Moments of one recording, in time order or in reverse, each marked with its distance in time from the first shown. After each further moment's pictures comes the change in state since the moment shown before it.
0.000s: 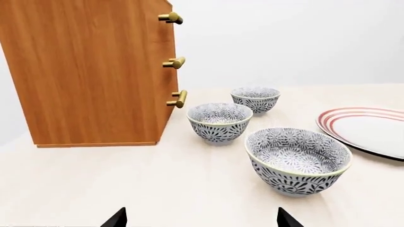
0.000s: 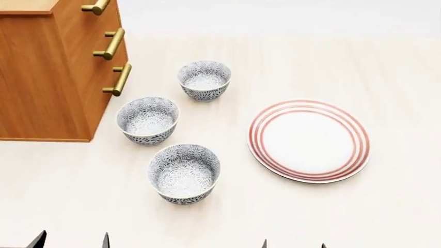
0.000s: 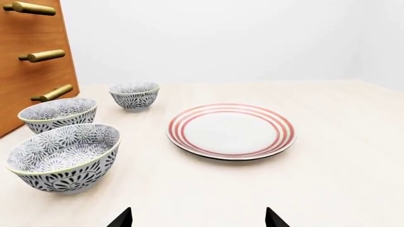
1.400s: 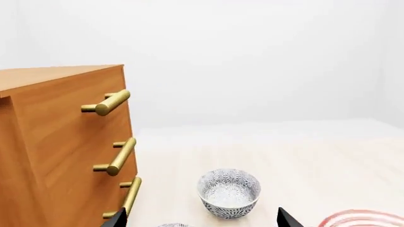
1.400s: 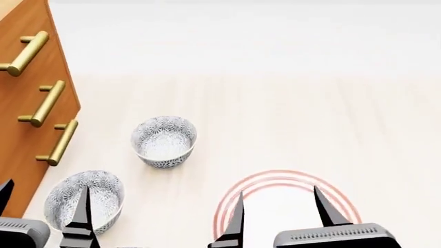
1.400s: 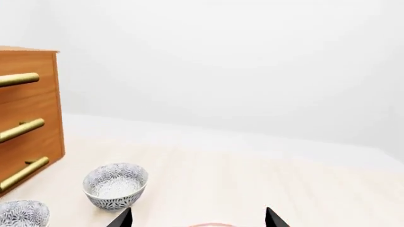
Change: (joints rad) left arm -0.081 -0.083 -0.048 0.840 -0.172 -0.844 -0.094; right arm 0.120 0.217 -0.087 -0.883 0.249 0.829 0.239
